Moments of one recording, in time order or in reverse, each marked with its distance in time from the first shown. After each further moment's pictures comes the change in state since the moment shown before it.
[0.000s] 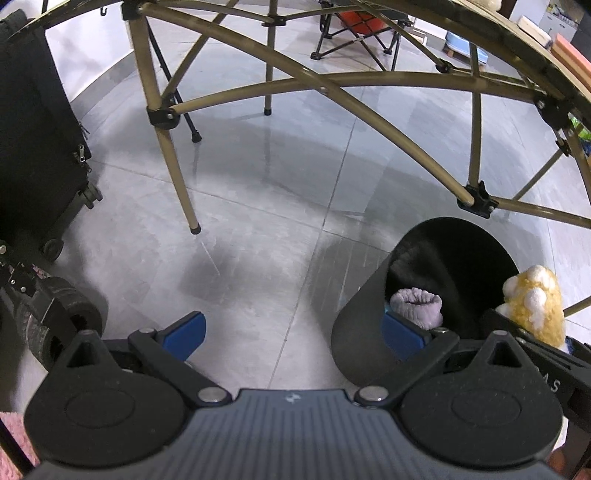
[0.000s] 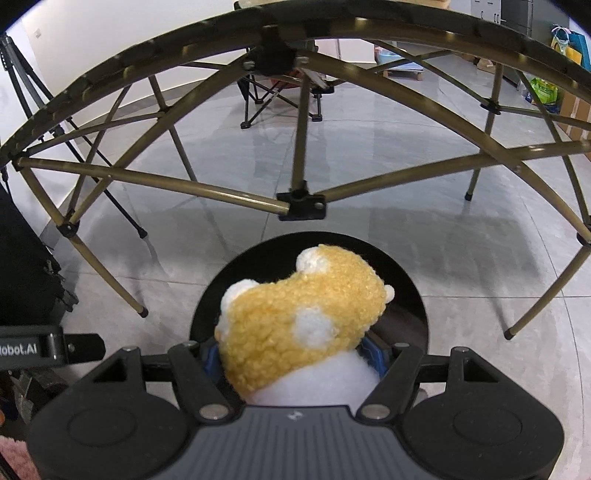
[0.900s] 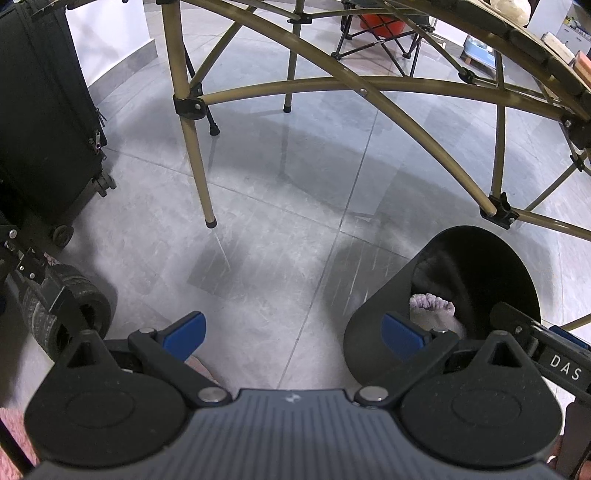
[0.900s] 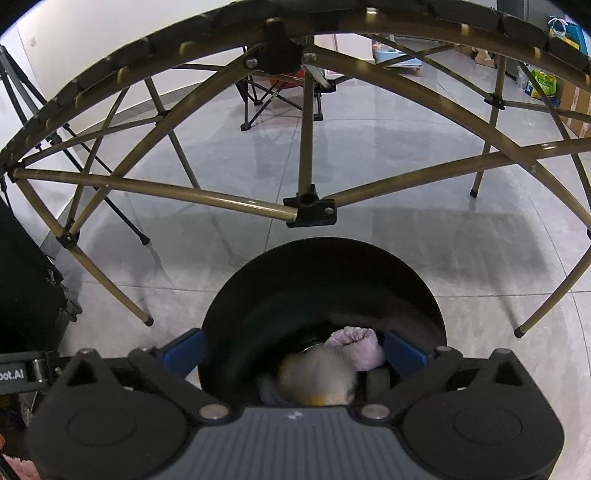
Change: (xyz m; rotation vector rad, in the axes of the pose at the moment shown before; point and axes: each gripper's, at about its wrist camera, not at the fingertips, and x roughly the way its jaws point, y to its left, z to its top) left arm 0.002 0.020 0.002 -0.049 0.007 0.016; right arm 0.014 0.004 0.006 0.034 0.001 0.010
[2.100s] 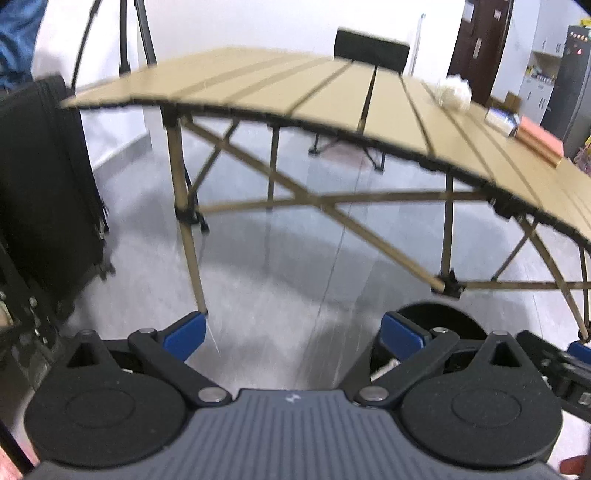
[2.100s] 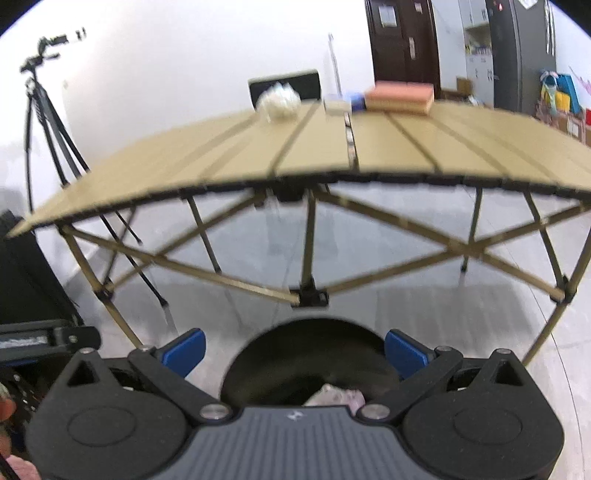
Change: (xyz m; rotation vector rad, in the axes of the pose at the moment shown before) left arm -0.074 -0.012 -0.006 0.035 -0.350 -0.042; right arm -0.099 -0.009 0.001 -0.047 -0.285 0.048
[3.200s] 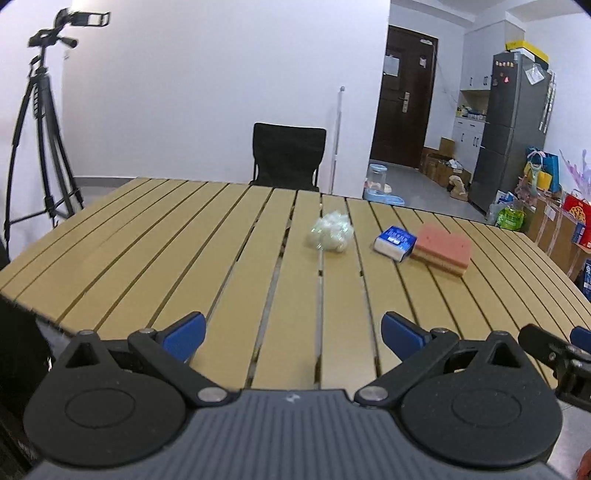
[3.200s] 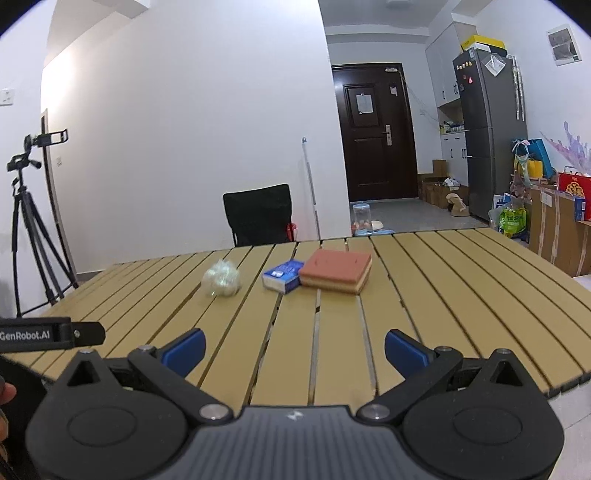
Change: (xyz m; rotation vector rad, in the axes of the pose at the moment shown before) left arm -0.047 -0.131 0.132 0.139 -0.243 -0.156; right arm -0.054 -0.080 0.143 0.013 -0.296 -0.058
